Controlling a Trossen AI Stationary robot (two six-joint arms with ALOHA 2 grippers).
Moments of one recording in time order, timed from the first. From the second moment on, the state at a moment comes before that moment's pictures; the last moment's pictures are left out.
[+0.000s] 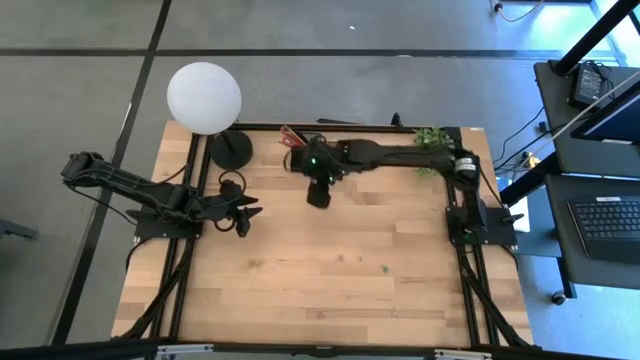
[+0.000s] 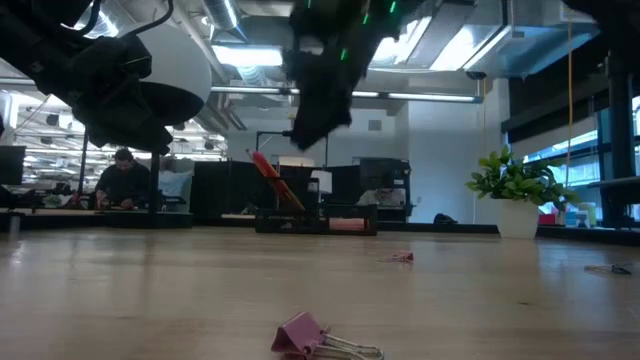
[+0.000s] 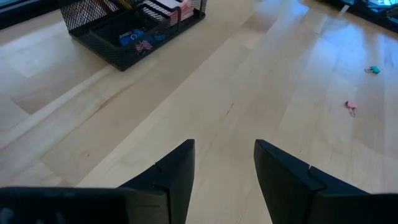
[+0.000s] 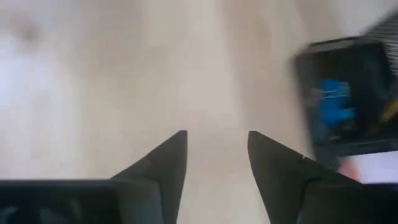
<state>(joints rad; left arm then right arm) -0.23 0.69 0.30 -0.27 -0.53 -0.65 -0.17 2.02 1.73 -0.73 -0.05 0.05</state>
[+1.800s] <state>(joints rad) -0.23 0.69 0.30 -0.29 -0.53 -0.70 0.27 1.93 1.21 -0.46 0.03 -0.03</state>
